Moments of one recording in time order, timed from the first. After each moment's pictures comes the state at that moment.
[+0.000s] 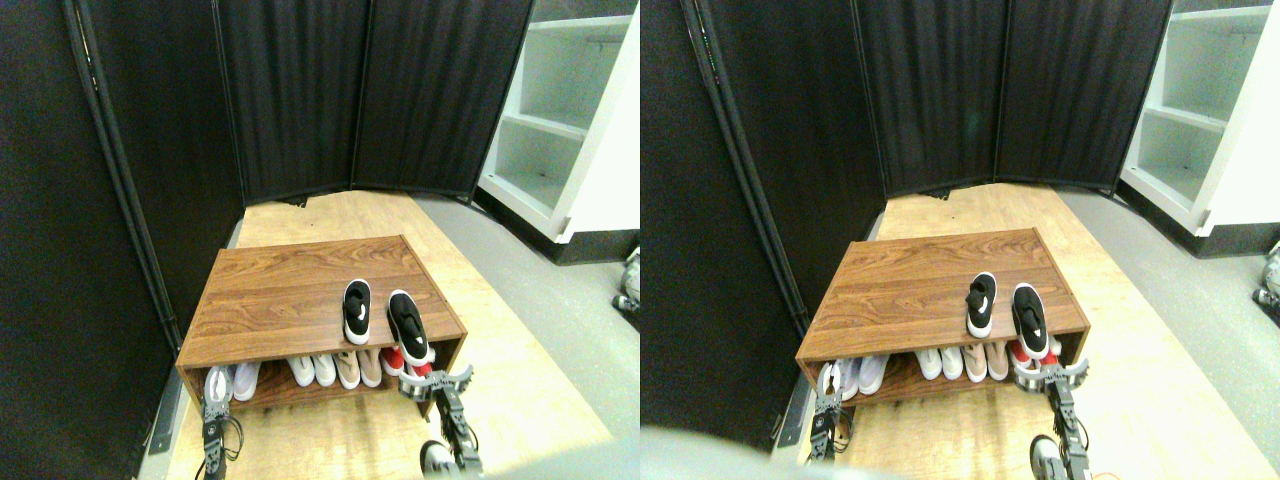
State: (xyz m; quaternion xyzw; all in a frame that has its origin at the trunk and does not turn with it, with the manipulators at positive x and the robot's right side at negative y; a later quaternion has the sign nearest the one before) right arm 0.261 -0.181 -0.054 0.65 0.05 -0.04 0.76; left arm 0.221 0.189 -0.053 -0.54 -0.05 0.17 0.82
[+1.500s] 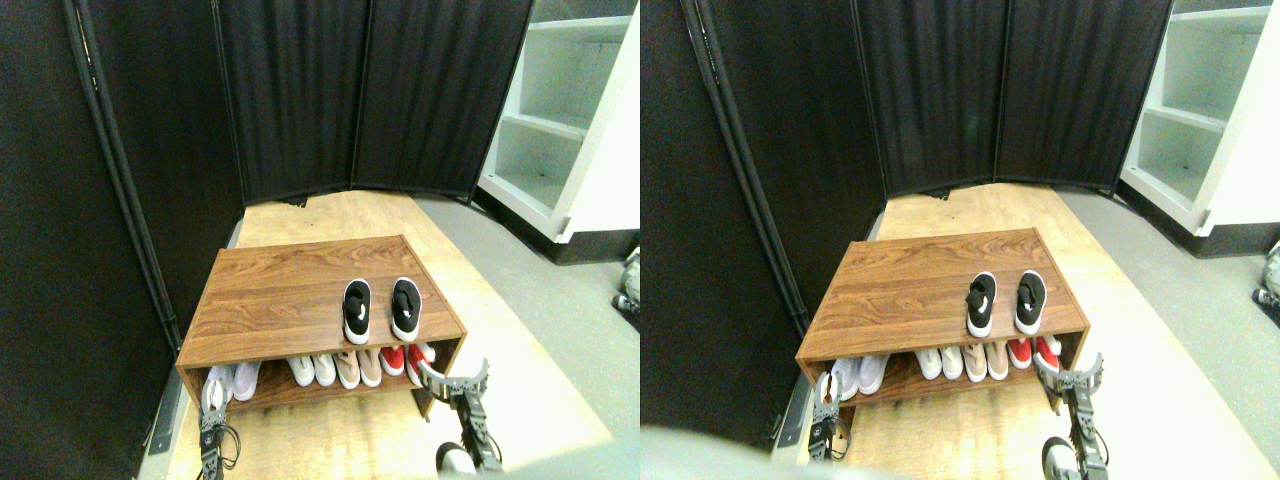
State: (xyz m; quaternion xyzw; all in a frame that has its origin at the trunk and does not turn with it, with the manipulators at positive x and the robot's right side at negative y) right arm 0.233 -0.210 -0.018 0.60 -0.03 -0.15 0.79; left arm 0.214 0.195 -0.065 -0.54 -0.04 0.18 0.82
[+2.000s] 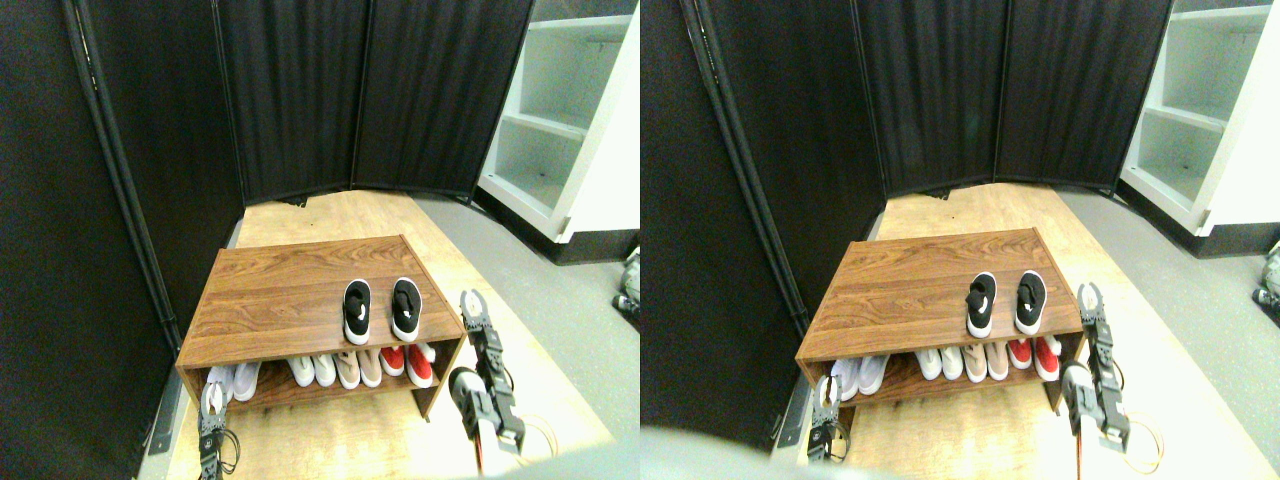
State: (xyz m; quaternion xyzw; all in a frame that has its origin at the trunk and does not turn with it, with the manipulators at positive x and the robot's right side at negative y) right arm 0.296 -0.263 0.015 0.50 -0.08 -0.14 0.85; left arm 0.210 0.196 -0.067 -0.53 -0.04 0.19 0.83
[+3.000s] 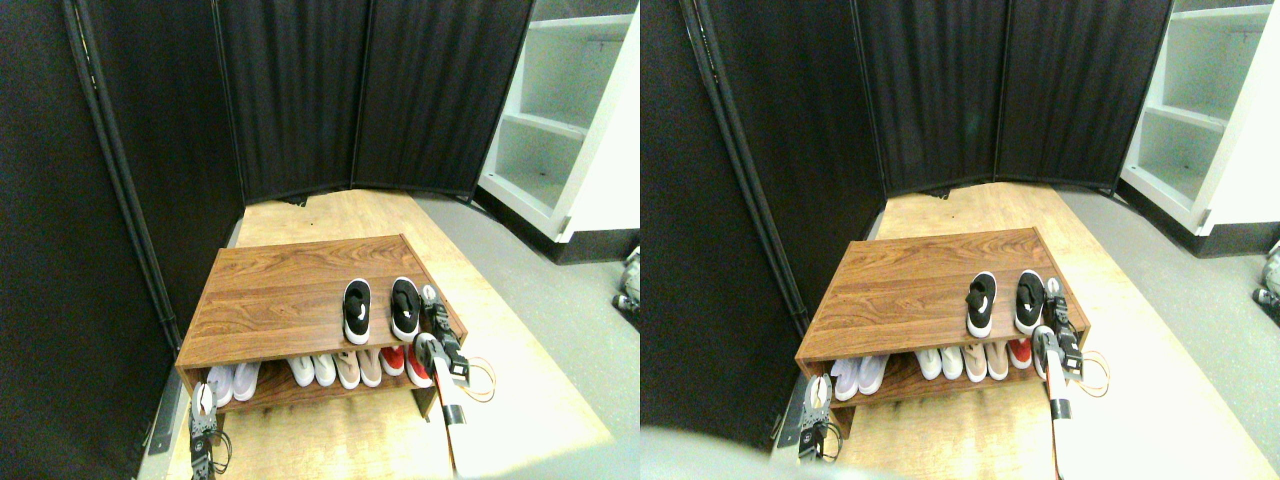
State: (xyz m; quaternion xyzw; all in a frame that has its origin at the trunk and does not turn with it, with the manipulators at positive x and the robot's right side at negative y) right arm 0.367 -0.235 -0.056 0.57 0.03 -0.19 0.80; left arm 0.210 0.212 -0.065 -0.52 -0.08 0.19 0.83
